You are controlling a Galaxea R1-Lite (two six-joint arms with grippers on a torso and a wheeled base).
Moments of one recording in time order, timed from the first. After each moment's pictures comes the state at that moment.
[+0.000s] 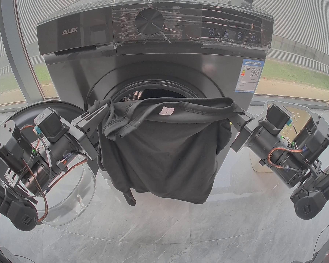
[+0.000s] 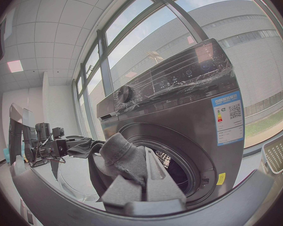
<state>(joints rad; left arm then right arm) -0.40 1.66 -0.42 -1.55 -0.23 -0.05 0.61 1.78 -0.57 -1.55 0.07 0.10</state>
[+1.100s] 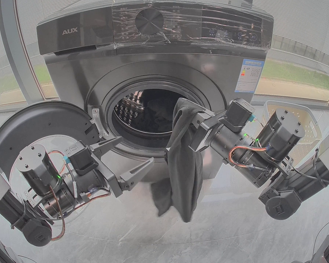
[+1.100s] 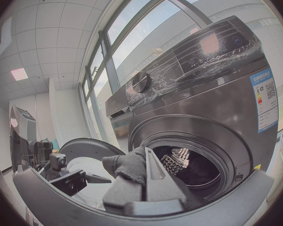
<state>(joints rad) -0.52 1.77 -0.32 -1.55 -0.26 -0.05 0.74 1.93 -0.80 -1.48 0.03 0.12</state>
